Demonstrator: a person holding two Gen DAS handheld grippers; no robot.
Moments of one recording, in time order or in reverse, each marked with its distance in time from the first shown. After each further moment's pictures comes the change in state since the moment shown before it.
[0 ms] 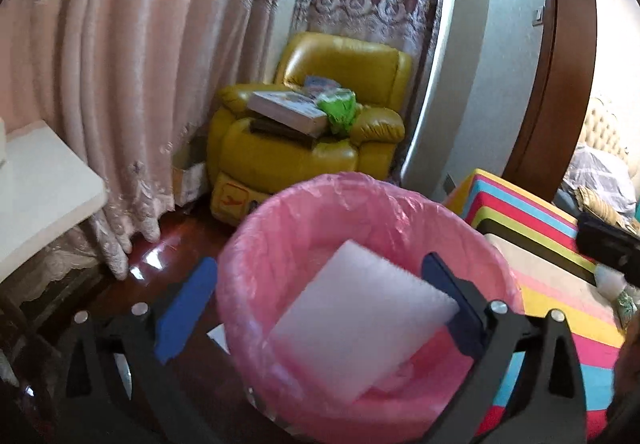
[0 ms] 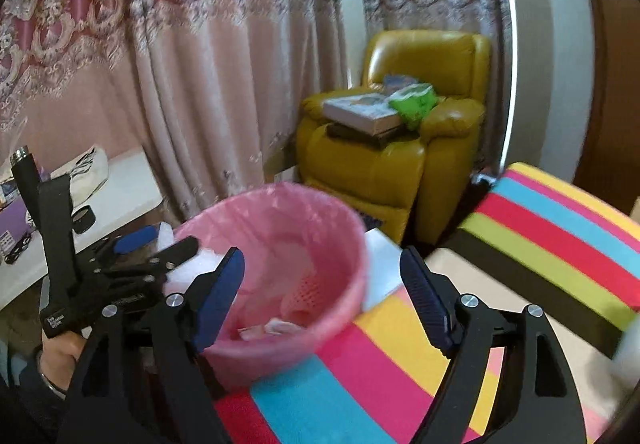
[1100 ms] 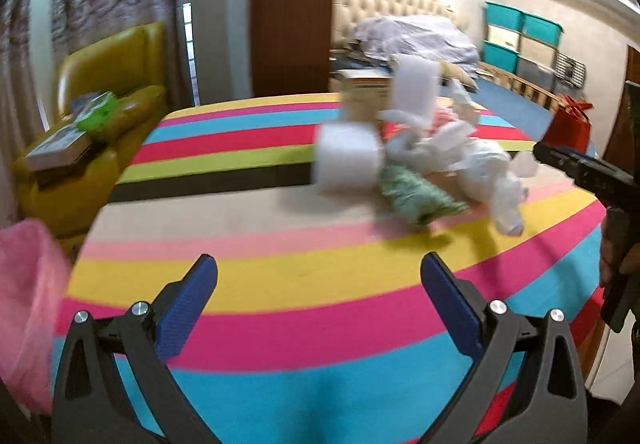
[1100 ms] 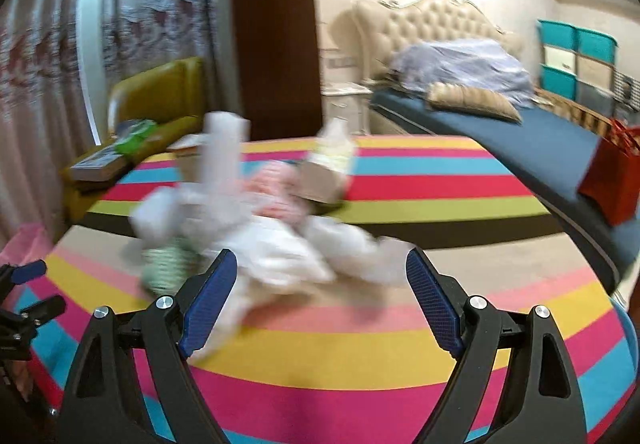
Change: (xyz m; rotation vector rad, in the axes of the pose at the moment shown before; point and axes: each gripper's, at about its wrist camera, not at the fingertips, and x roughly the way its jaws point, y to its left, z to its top) left arm -0.033 -0.391 -0.100 0.539 0.203 -0.565; right arm -0.292 -0.288 -0.185 0.436 -0.071 -0.775
